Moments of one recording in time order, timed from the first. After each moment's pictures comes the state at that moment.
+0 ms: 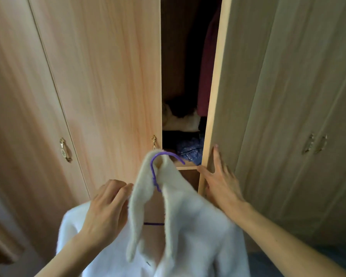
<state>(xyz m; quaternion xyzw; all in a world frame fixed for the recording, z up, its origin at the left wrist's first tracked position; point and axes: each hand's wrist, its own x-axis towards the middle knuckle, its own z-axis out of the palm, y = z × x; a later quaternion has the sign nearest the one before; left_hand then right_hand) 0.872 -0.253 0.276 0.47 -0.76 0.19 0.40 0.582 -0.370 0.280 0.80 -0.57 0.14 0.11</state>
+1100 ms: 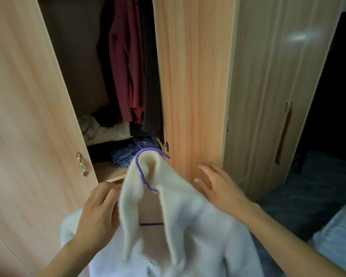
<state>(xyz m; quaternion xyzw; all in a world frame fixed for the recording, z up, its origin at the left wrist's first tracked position) 0.730 -0.278 0.288 0.31 -0.83 0.11 0.45 0.408 -0.250 0.295 0.71 -0.63 0.30 -0.03</state>
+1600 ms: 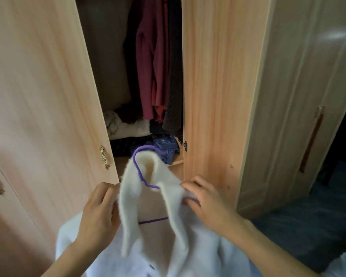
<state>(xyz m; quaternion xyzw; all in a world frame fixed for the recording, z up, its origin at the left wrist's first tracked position) 0.774 -0.270 0.277 0.43 -0.78 0.07 0.44 0.486 -0.250 0.292 0.80 -0.50 0.32 -0.03</state>
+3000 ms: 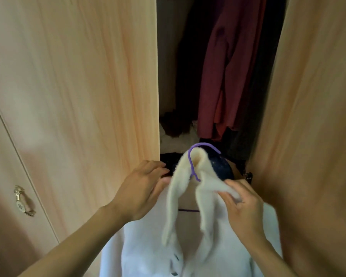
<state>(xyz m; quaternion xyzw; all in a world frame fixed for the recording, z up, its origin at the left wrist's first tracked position) 0.885 -0.487 0.346 0.41 -0.86 0.06 0.29 0.608 -0.481 0.274 0.64 -0.51 0.58 0.01</state>
